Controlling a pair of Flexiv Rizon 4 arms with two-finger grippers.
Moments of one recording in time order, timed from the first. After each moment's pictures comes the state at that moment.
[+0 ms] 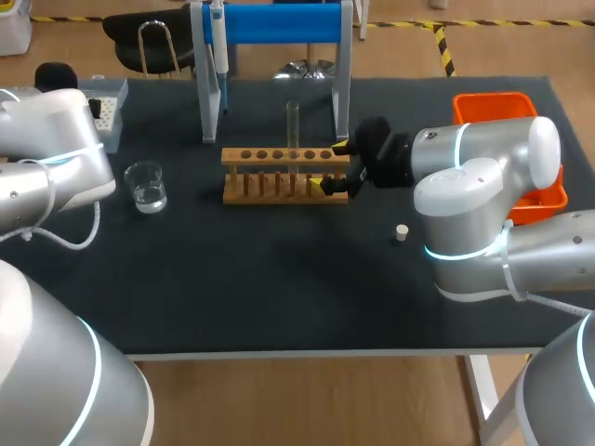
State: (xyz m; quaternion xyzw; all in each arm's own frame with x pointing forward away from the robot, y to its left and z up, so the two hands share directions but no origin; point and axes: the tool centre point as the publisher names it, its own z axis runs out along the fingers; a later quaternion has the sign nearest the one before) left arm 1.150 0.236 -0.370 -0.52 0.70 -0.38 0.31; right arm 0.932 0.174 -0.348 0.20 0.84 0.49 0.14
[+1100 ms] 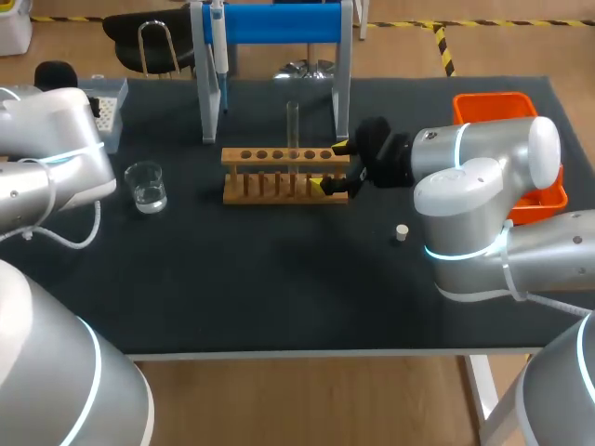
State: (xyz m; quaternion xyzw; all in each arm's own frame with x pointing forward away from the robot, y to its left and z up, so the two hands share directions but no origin) left arm 1.150 0.236 -0.367 -0.52 0.70 -0.38 0.31; right arm 0.932 0.174 -0.348 0.20 0.84 0.49 0.14
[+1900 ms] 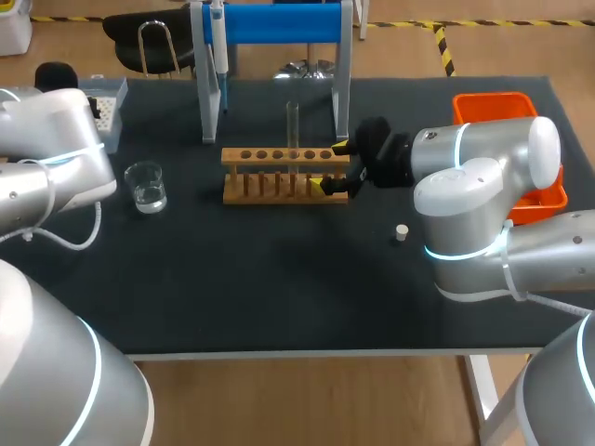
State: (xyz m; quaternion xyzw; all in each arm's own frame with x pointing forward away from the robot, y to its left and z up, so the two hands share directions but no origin) left arm 1.146 0.235 -0.367 -0.52 0.70 -0.38 0.31; right arm 0.932 0.174 -0.348 0.20 0.84 0.49 0.14
